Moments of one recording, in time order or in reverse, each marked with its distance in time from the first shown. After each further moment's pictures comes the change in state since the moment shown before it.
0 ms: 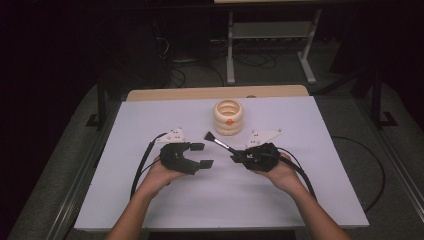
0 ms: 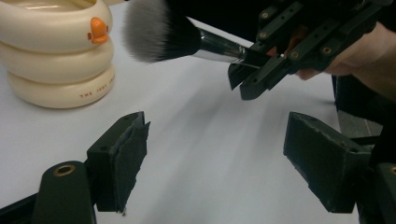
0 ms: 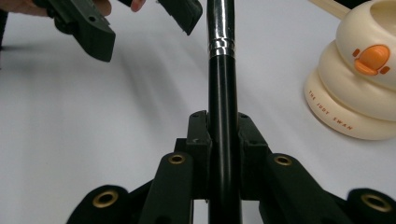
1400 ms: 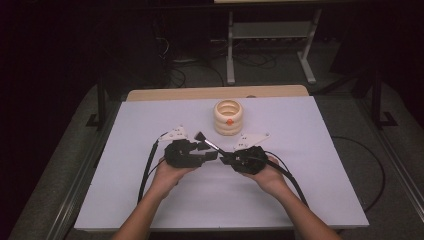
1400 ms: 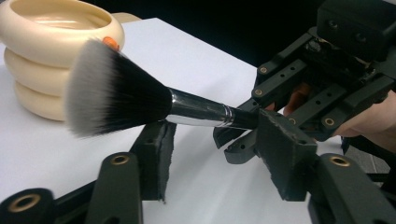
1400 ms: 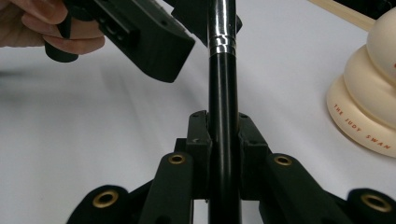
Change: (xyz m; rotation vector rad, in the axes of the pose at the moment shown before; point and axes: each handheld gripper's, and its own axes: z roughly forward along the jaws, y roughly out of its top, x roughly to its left) left arm -0.004 0.005 0.009 -0.072 0.048 -0.073; right arm 0.015 0.005 0.027 -0.026 -0.012 0.020
